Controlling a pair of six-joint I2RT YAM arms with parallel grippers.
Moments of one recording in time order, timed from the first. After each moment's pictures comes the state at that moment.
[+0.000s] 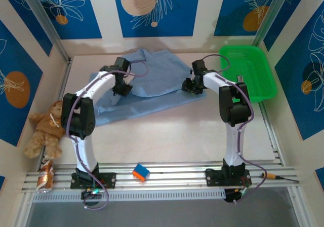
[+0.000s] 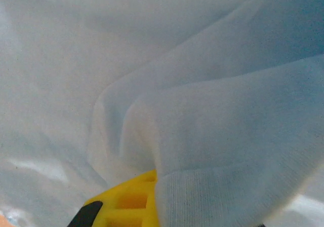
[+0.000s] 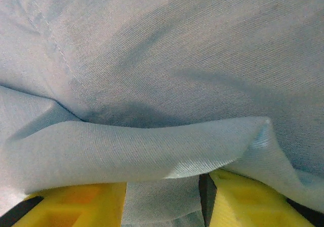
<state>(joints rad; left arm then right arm) -0.29 1.95 1.62 -0.90 -0.09 0.25 0.23 2.14 1.56 -0.55 -0.20 0.42</state>
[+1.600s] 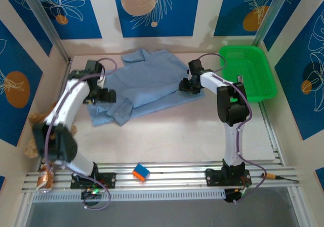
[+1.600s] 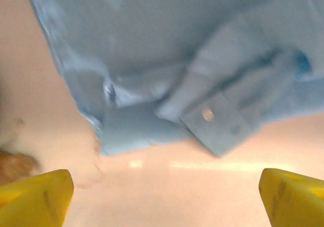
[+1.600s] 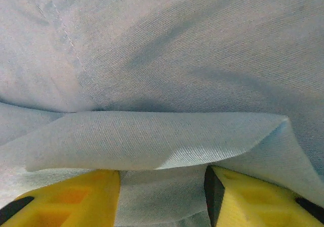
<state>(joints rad) -0.15 1.49 1.35 -1.15 -0.02 -0.19 0.26 2.16 1.59 -0.56 -0.18 0.39</state>
